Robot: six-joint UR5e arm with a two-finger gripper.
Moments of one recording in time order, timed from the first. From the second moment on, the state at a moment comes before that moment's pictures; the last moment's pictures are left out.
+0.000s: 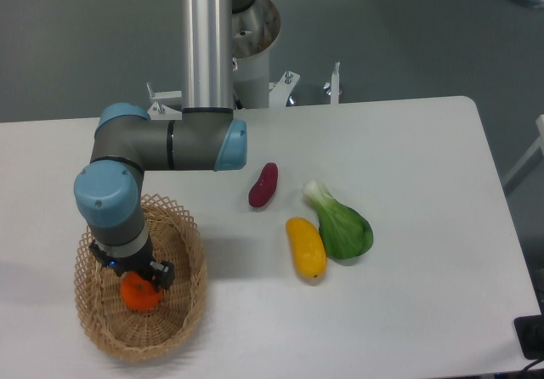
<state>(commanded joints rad) 1.98 -2.12 -1.56 -0.92 1.52 0.40</state>
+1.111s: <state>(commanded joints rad) 2.00 -2.01 -1.52 -0.92 1.57 0.41</state>
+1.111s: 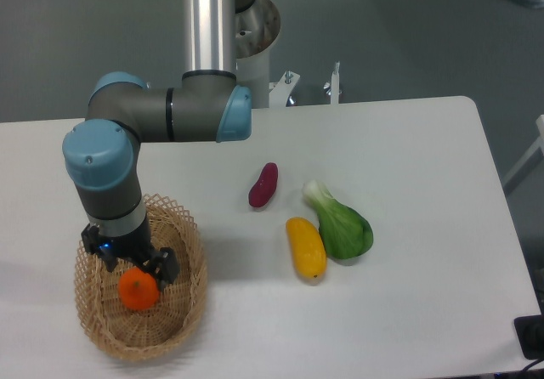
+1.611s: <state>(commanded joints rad) 2.01 -2.00 -1.52 -0.92 1.57 0.41</state>
